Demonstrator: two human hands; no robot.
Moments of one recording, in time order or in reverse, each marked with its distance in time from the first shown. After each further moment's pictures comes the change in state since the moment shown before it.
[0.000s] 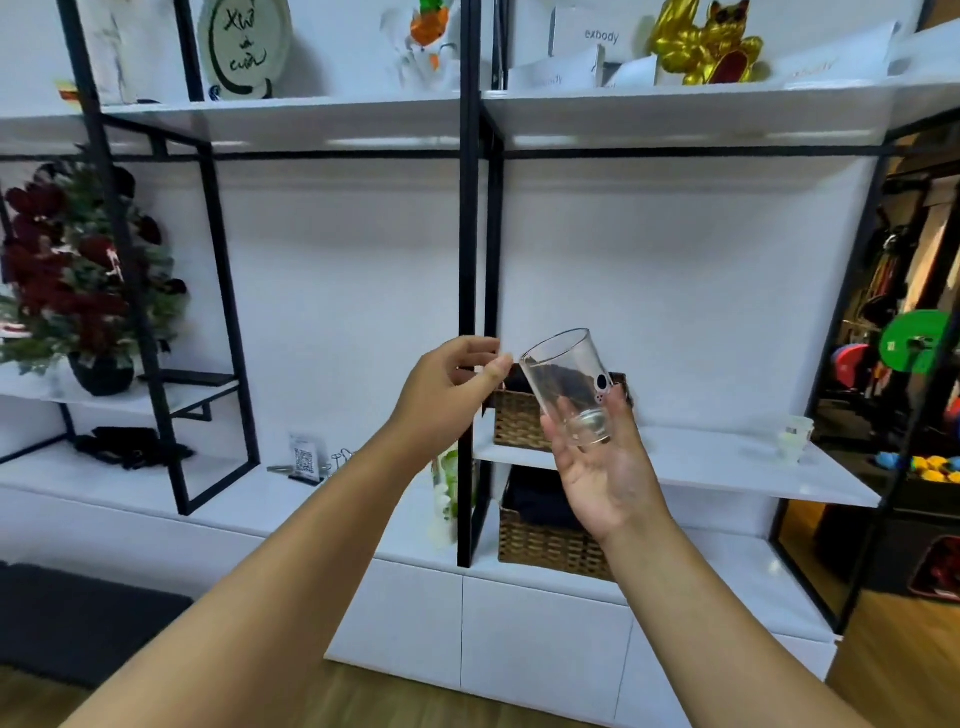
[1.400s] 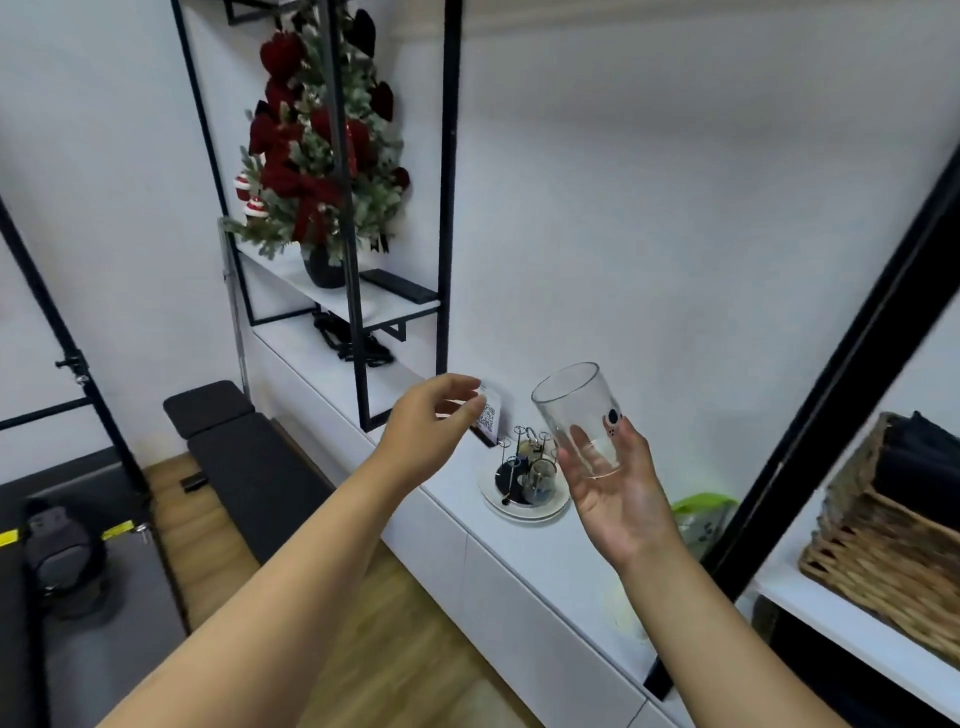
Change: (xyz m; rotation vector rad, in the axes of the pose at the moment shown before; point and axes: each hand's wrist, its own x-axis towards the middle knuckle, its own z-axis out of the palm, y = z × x) left_hand 0.208 -0.421 -0.237 0.350 0.413 -0.413; right_hand 0.448 0.390 -0.004 -0.058 -0.041 0.624
